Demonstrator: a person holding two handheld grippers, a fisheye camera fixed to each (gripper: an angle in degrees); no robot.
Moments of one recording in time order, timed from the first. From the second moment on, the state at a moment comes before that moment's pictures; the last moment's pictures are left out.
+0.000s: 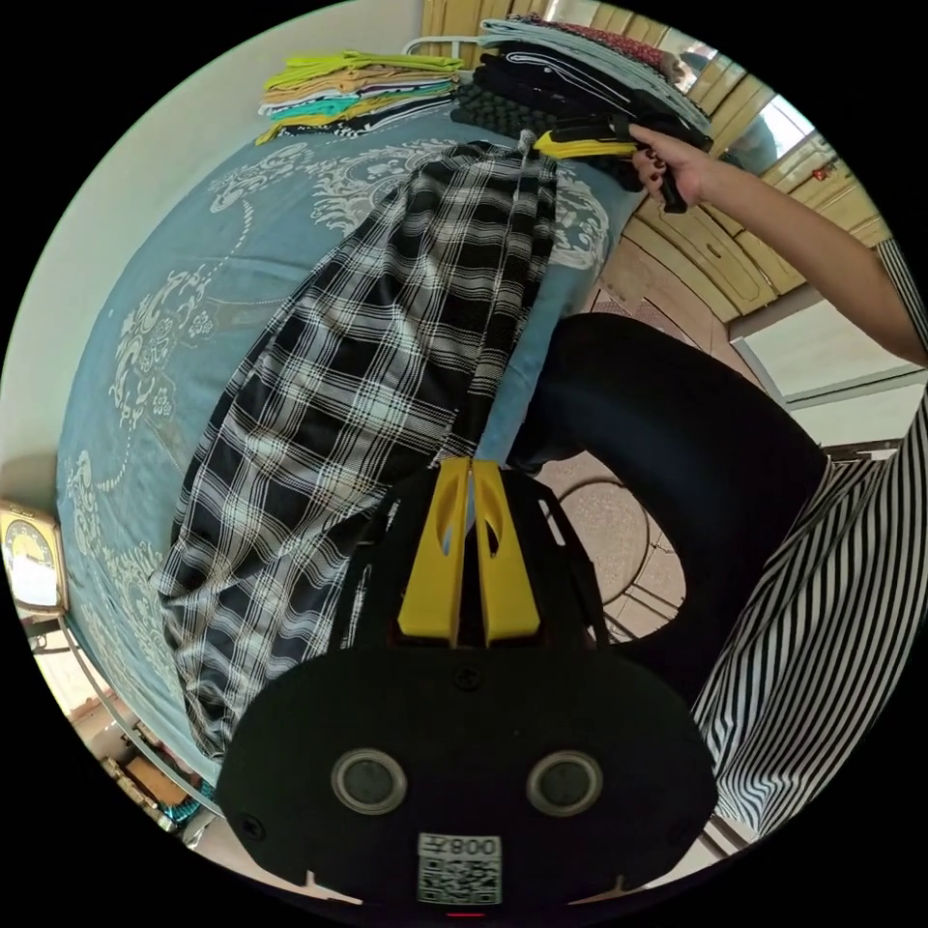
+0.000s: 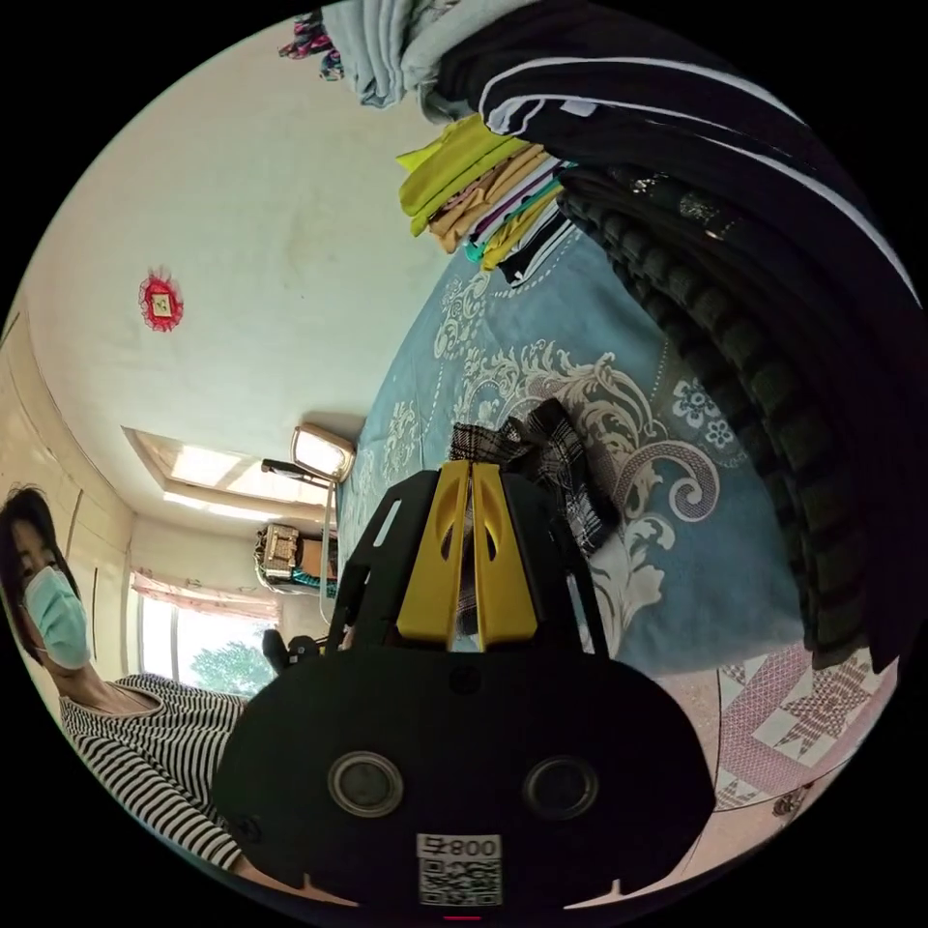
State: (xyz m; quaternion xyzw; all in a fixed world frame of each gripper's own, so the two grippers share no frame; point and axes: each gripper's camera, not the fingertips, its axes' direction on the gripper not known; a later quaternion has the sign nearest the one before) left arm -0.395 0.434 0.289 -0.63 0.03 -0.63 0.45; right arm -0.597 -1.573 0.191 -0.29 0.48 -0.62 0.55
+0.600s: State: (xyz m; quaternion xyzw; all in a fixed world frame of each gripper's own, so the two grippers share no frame) left arm -0.561 0.524 0.330 -0.53 0.02 -0.67 0.52; right arm -0.606 -1.629 0.094 -0.24 0.44 -0.62 0.60
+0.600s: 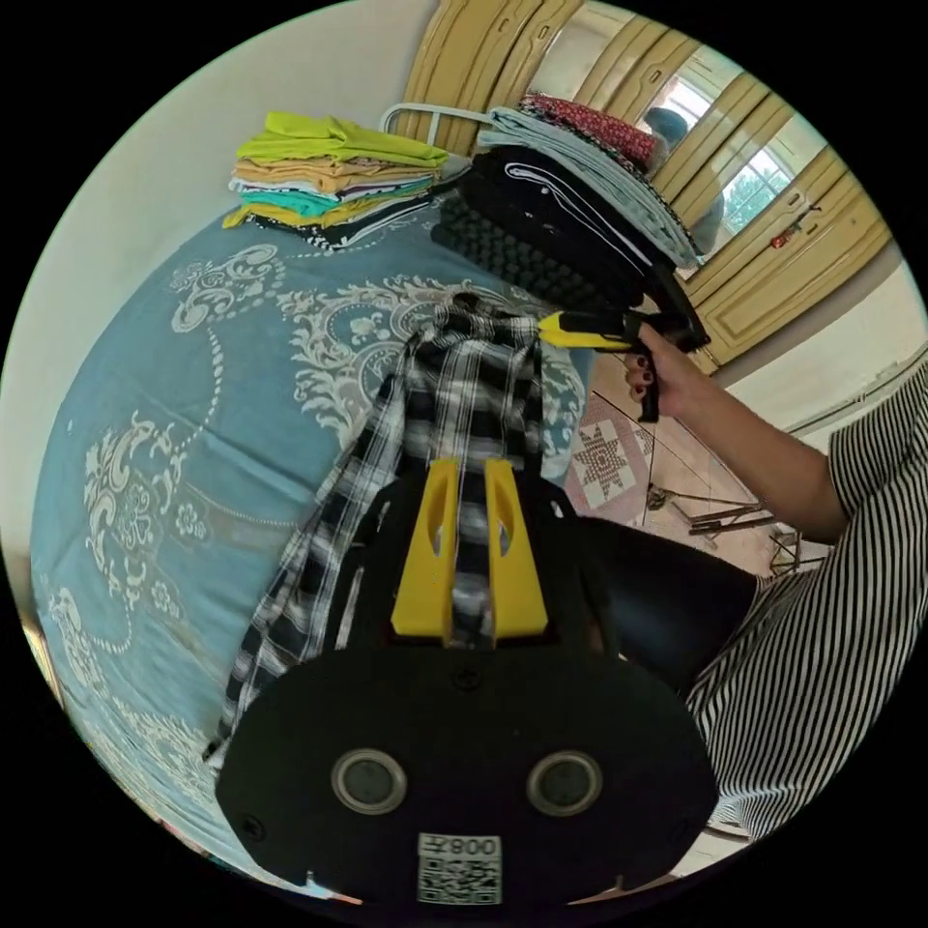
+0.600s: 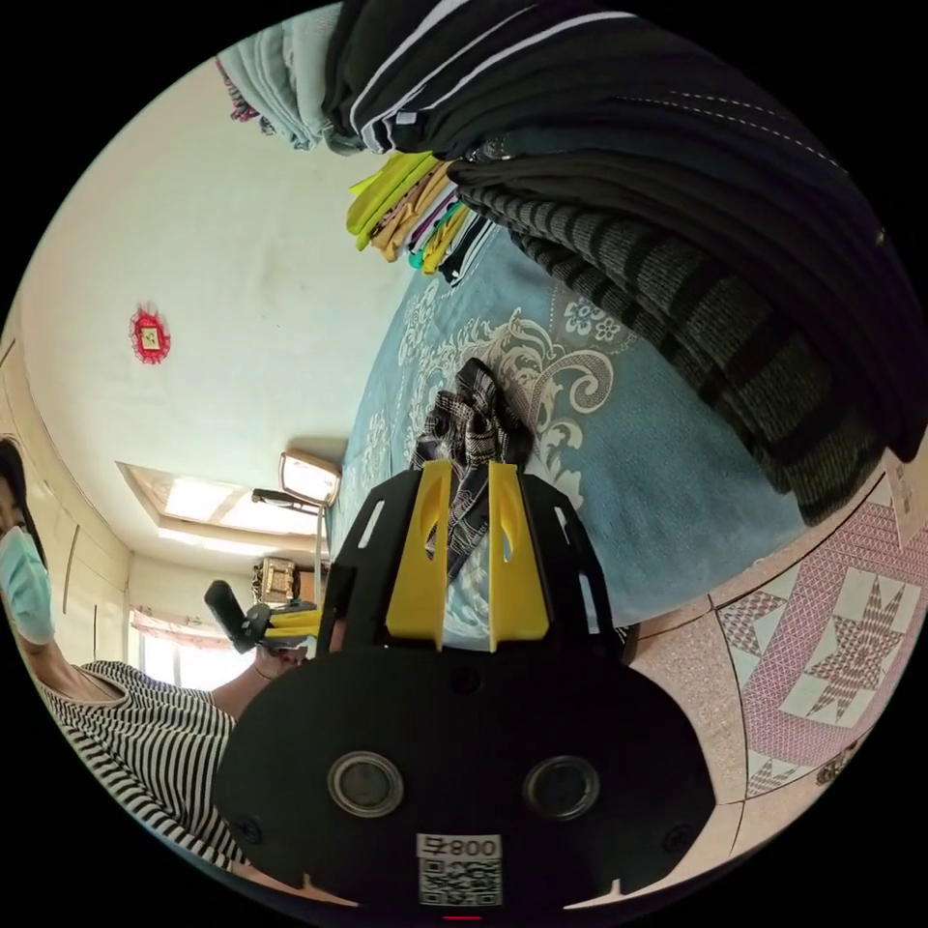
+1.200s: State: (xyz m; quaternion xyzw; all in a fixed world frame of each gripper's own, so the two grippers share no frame) left arm -0.629 0.710 0.435 -0.53 0.08 -0.68 0.49; right arm -0.566 -1.600 0.089 -0.20 0.50 -0.66 0.52
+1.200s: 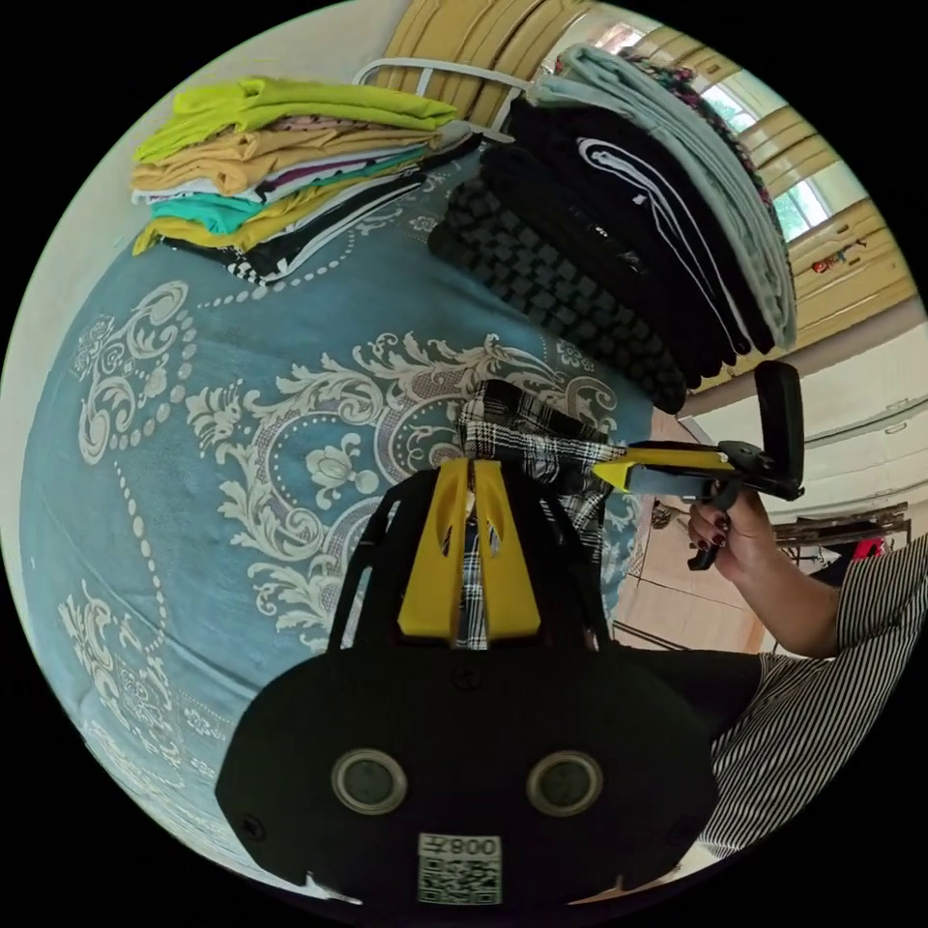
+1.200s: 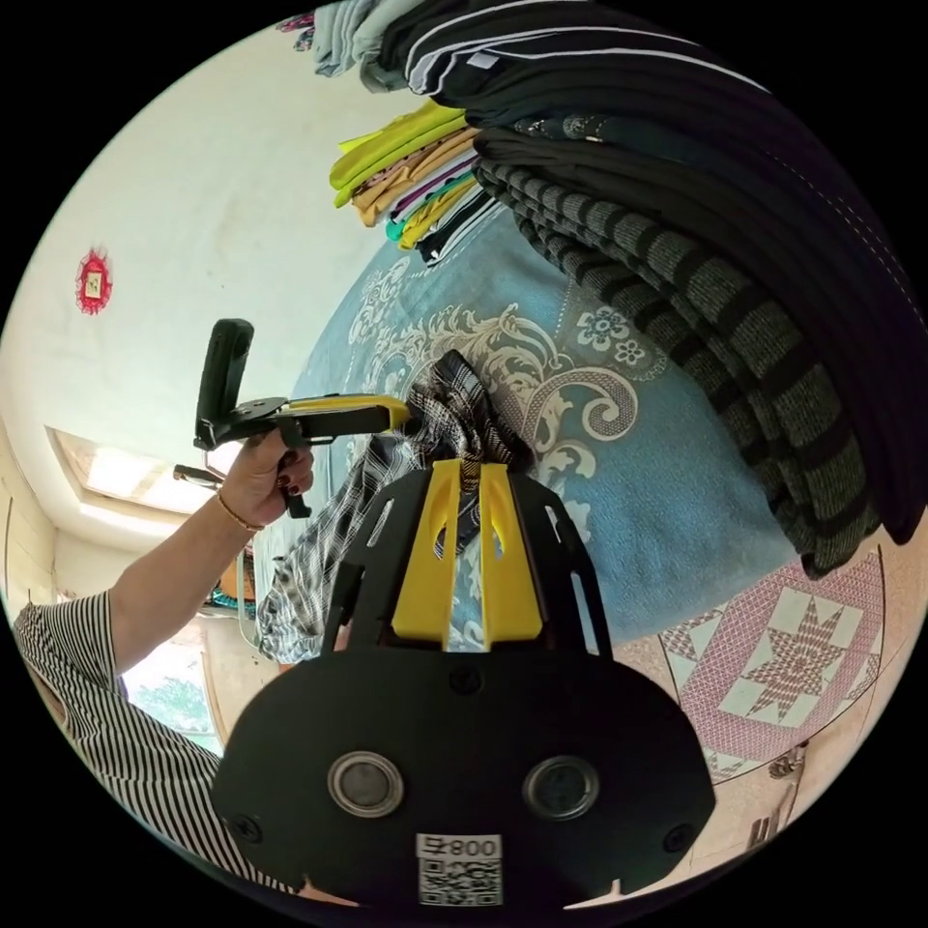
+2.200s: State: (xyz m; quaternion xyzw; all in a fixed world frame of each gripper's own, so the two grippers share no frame) left arm -0.522 0.689 0.280 -0.46 -0.05 -0.71 0.53; right arm -0.521 -1.540 0.085 -0.19 0.46 -0.66 0.57
